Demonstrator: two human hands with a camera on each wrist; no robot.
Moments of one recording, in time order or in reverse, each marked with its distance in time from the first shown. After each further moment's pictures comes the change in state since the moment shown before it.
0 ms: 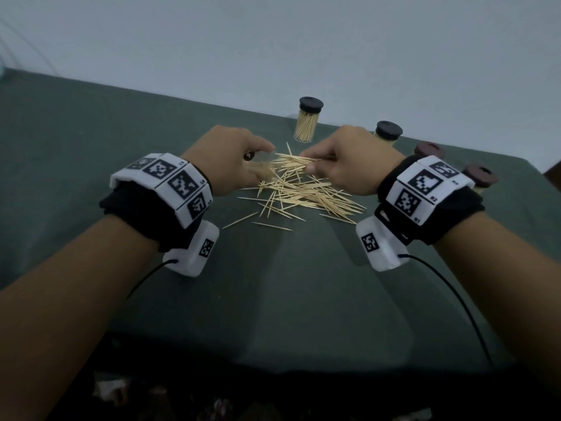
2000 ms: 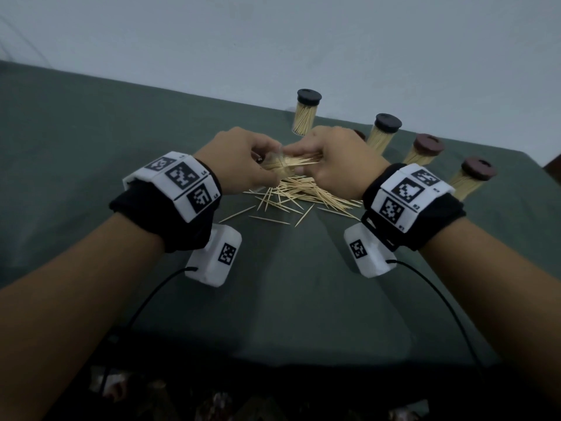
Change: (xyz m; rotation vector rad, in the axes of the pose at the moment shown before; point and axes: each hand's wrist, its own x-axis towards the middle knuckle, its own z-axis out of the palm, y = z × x) left_hand -0.001 0.013 0.015 -0.367 -0.034 -0.127; right_hand -0.001 -0.004 0.023 0.023 0.145 -0.114
